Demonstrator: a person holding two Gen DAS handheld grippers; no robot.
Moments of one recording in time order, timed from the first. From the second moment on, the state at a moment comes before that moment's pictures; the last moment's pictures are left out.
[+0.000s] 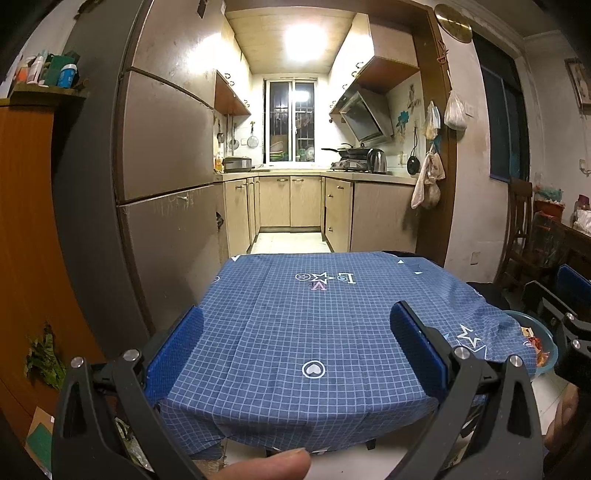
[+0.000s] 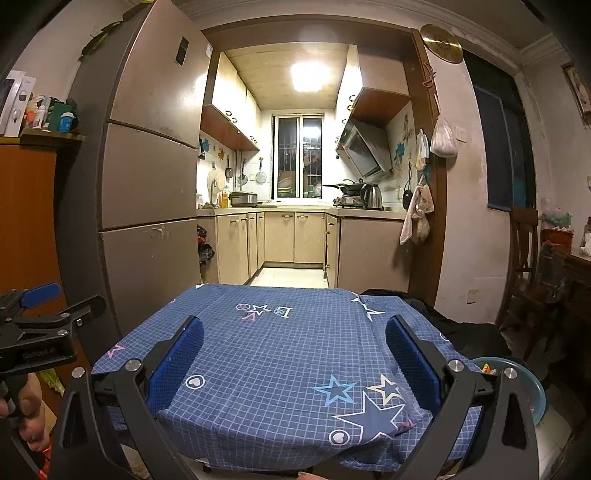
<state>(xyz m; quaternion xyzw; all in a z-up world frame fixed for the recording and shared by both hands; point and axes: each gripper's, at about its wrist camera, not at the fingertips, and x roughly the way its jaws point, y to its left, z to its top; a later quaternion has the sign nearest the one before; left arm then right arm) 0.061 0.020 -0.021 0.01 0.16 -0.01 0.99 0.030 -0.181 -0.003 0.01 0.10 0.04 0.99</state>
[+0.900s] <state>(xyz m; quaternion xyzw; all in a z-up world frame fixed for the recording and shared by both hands) 0.060 0.019 -0.022 0.01 0.15 -0.01 0.99 0.030 -0.188 -0.003 0.01 0.10 0.04 0.99</state>
